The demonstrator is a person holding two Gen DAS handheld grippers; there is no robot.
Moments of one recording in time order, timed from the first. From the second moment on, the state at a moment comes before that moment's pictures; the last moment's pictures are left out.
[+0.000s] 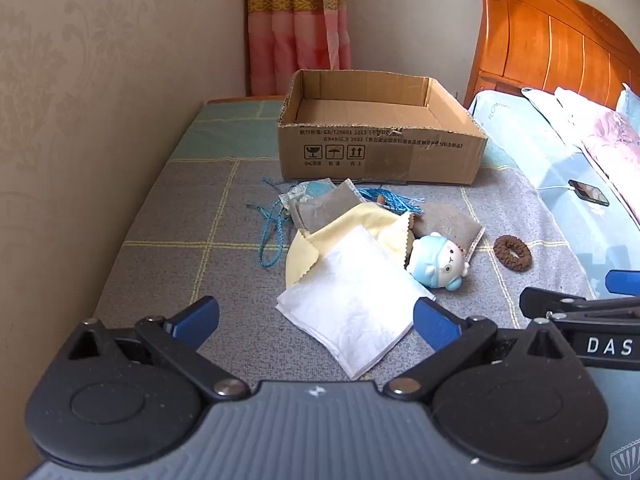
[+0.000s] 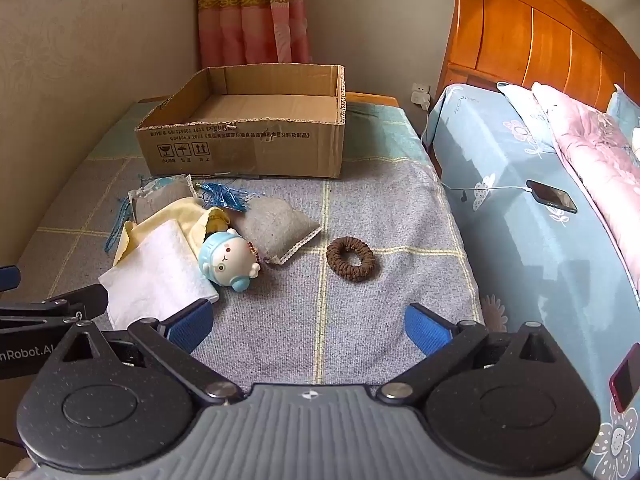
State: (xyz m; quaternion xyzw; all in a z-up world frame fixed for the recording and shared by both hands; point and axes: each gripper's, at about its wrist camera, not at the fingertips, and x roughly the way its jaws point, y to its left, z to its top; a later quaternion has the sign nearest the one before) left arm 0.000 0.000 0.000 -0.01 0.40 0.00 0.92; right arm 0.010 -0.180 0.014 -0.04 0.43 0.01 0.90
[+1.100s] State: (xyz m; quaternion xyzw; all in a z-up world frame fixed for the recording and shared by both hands) left arm 0.002 -0.003 0.005 -0.01 0.40 0.00 0.92; right arm 0.010 -0.182 0.016 -0.04 0.42 0.01 0.91
